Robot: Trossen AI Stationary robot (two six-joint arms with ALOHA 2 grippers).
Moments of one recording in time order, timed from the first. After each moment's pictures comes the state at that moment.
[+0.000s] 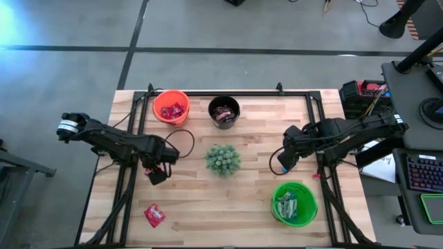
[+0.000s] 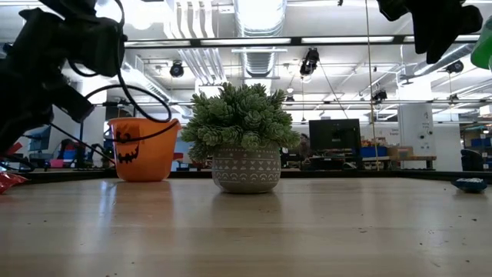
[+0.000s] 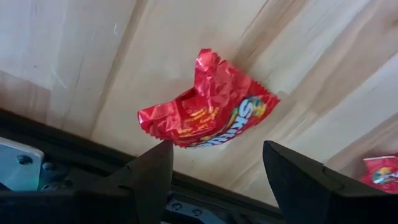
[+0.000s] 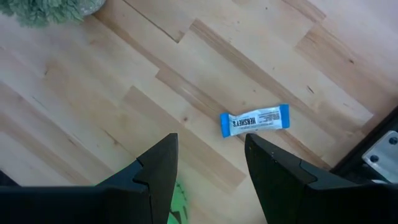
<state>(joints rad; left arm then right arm) -0.14 1.29 0.68 -1.16 0.20 -0.67 0.21 1.19 1.21 -1.34 0.07 1.11</state>
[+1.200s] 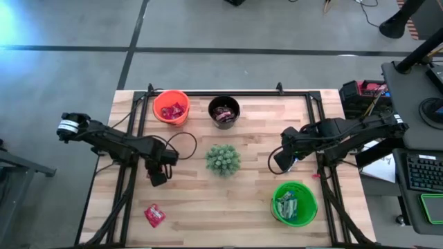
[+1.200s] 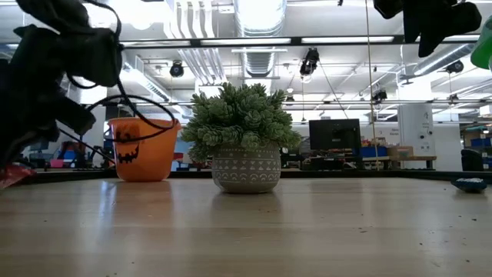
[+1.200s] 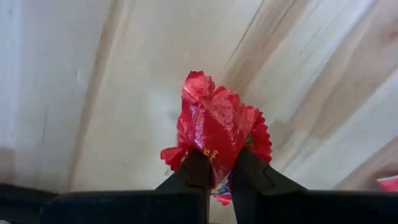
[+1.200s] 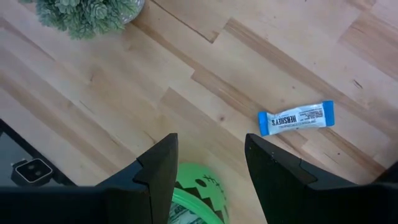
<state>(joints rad) -0.14 1.29 0.58 -0.97 0.20 -0.58 0.21 1.19 1.21 -1.24 0.02 1.18</state>
